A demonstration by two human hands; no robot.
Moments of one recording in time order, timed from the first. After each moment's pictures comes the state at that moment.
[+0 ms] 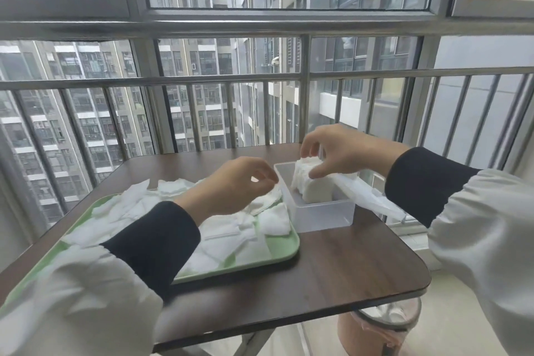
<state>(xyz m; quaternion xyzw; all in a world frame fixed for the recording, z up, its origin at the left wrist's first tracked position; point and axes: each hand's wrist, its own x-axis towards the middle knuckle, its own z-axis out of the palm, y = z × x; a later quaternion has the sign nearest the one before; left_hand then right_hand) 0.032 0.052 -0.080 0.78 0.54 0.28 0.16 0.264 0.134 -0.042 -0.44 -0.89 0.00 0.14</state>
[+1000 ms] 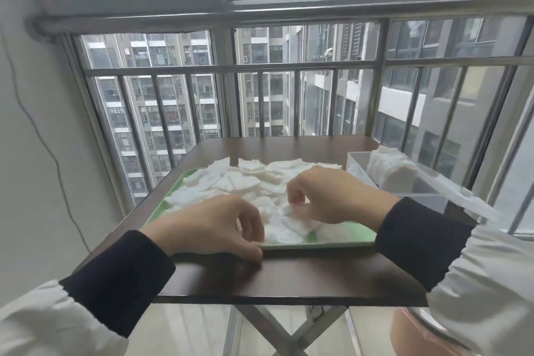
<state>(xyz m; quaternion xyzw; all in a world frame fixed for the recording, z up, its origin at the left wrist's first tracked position) -0.088 -0.057 -0.114 0.75 0.62 0.12 0.17 0.114 0.054 -0.108 -0.34 -0.94 -0.05 0.08</state>
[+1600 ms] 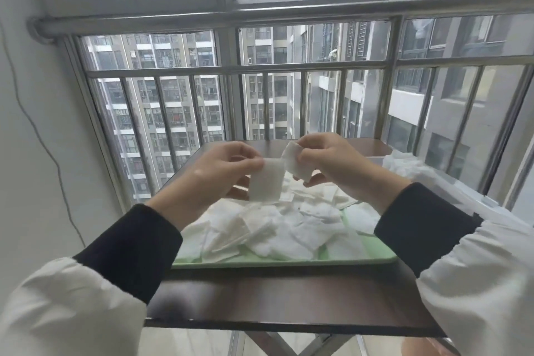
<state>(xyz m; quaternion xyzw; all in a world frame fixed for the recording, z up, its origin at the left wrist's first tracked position) -0.097 -0.016 -0.082 0.56 0.56 0.50 0.34 0.100 0.087 -0.082 -0.33 -0.76 0.44 0.35</state>
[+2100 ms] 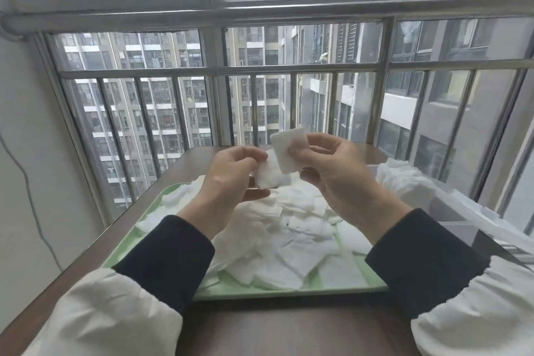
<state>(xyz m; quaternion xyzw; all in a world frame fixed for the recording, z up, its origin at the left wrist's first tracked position) -0.063 0.044 -0.099 0.44 0.53 0.62 0.37 0.102 0.098 -0.095 -0.26 -0.59 0.57 0.51</state>
